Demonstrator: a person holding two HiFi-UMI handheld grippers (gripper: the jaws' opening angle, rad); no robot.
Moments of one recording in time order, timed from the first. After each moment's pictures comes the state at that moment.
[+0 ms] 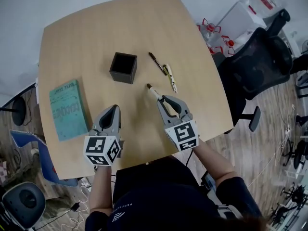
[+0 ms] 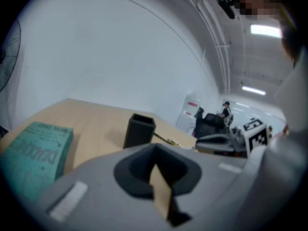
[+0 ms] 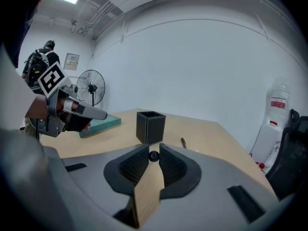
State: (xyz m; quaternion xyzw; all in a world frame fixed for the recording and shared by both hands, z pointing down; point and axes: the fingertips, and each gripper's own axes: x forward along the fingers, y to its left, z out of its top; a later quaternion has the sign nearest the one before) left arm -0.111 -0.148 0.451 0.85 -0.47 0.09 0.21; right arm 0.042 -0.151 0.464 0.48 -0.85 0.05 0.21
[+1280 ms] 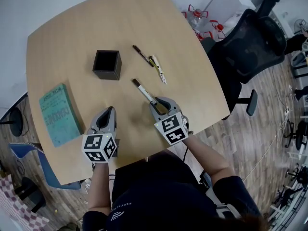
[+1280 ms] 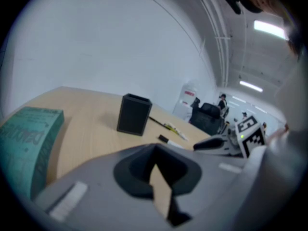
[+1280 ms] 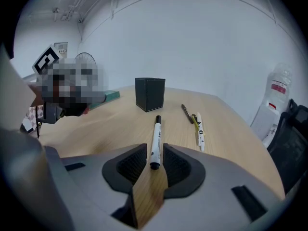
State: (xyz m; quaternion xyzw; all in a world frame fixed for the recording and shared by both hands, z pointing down) left arm -0.090 -0.137 0.501 0.85 -0.44 0.15 0.24; right arm 0.064 -0.122 0.547 0.48 -0.81 0.14 0.32
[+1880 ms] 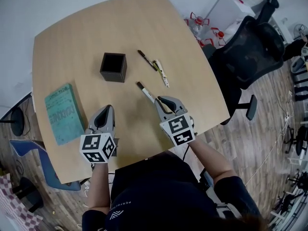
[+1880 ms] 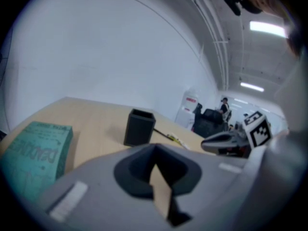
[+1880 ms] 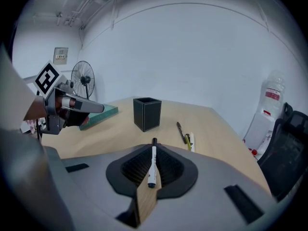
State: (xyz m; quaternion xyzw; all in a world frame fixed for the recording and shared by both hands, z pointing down) left arm -0.109 -0.144 0.463 0.85 -0.46 0.12 0.21; right arm 0.061 -0.131 0.485 0.50 -0.81 0.12 0.27
